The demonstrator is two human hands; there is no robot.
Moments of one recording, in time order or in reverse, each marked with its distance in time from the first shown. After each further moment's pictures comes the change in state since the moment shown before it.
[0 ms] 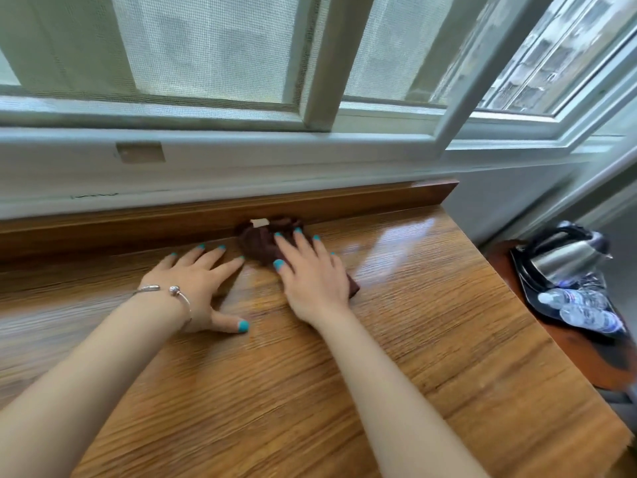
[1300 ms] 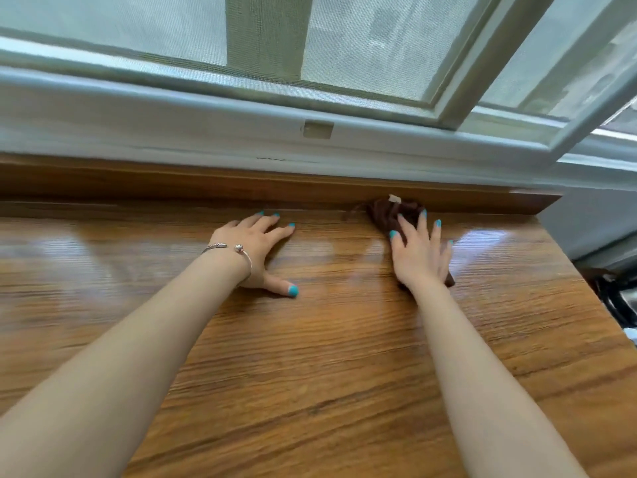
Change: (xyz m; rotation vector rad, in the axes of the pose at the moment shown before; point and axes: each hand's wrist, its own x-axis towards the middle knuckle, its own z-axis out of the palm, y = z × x) left_hand -0.060 -0.094 0.038 -0.106 0.114 -0.025; right_hand 0.000 -0.021 0.003 -0.054 0.051 0.255
